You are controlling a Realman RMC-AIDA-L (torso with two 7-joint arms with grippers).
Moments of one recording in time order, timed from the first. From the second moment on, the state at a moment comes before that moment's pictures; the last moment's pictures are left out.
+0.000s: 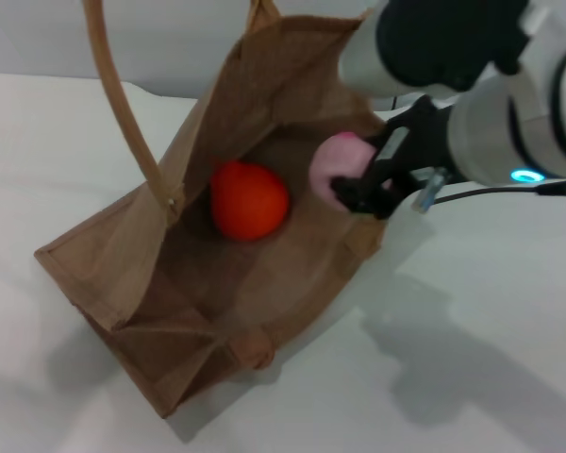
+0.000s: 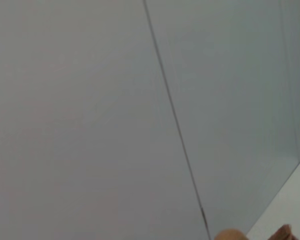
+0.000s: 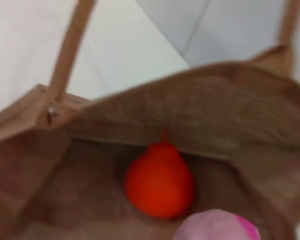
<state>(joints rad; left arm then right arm) -0.64 -2.03 0.78 1.85 -0.95 -1.58 0.91 0.67 2.02 -1.84 -1.86 0.46 1.46 -0.21</state>
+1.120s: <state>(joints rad) -0.66 -2.03 0.88 1.90 -0.95 -1.57 0.87 0.84 2.02 -1.85 -1.48 0.48 1.17 -0.15</state>
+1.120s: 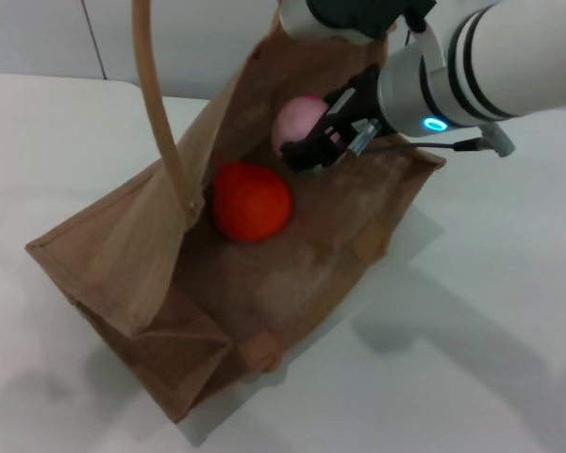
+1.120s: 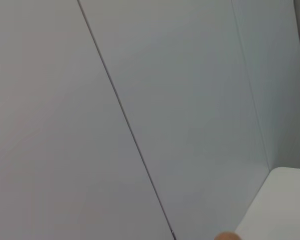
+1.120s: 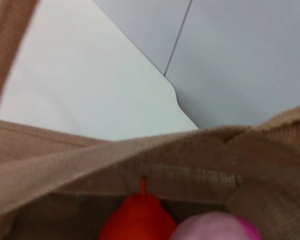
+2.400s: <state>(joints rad) -0.60 -2.03 0.75 1.77 -1.07 -1.52 0.91 0.55 2.02 -1.75 -1.88 -0.08 1.35 -0.04</state>
